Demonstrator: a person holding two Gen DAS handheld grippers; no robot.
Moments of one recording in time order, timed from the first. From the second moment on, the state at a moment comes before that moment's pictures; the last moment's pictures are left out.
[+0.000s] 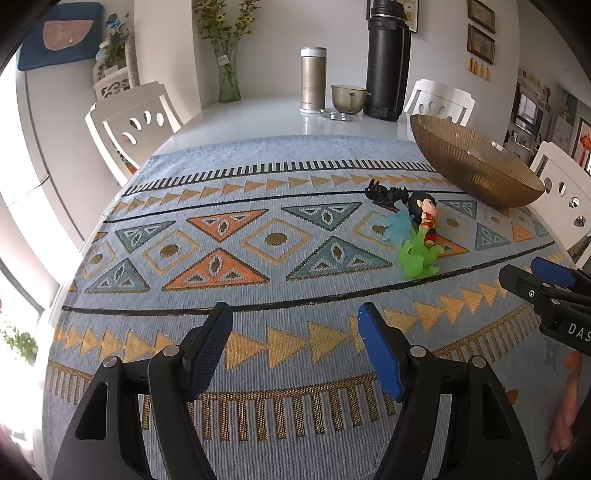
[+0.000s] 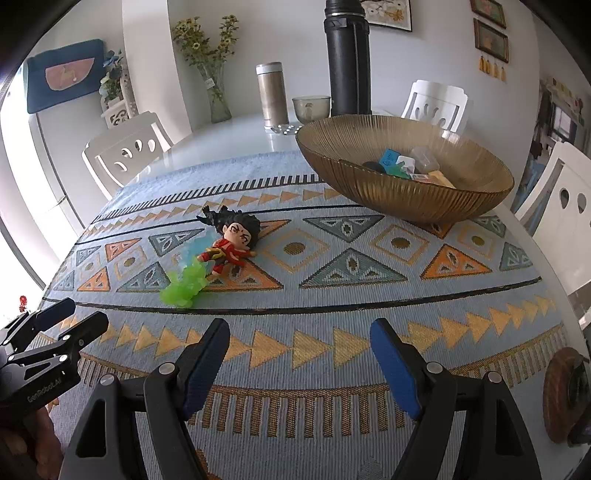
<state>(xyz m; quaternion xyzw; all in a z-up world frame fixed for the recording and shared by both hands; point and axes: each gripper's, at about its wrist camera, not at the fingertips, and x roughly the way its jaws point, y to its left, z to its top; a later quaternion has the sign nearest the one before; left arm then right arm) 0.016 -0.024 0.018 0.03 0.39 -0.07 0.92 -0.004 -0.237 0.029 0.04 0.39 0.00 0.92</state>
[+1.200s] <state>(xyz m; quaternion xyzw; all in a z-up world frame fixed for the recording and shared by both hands) 0.015 -0.026 0.017 0.03 0.39 -0.08 0.92 -0.001 -0.256 0.028 0.10 0.39 -0.01 0.91</state>
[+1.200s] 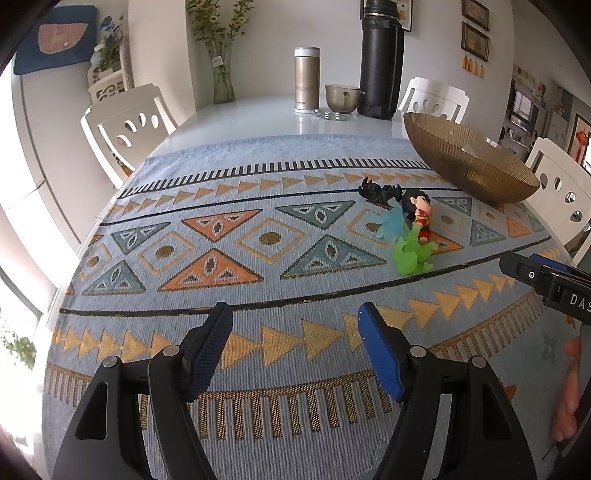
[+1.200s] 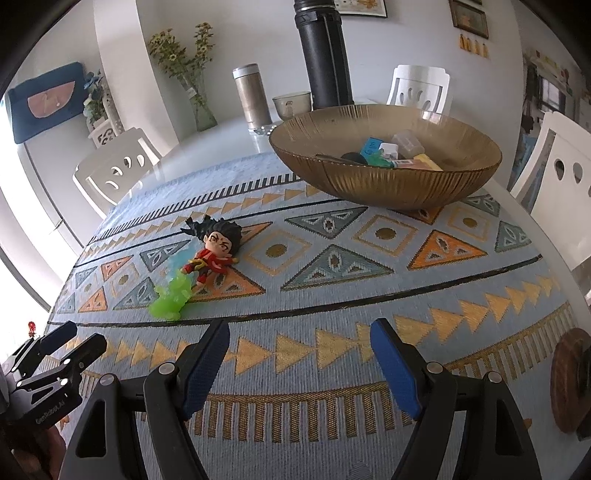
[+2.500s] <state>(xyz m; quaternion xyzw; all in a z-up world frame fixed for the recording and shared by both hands) 0.043 -0.036 0.018 0.08 0.43 -0.15 0.89 -0.001 -0.268 0.028 0.12 0.39 -0.02 0.91</state>
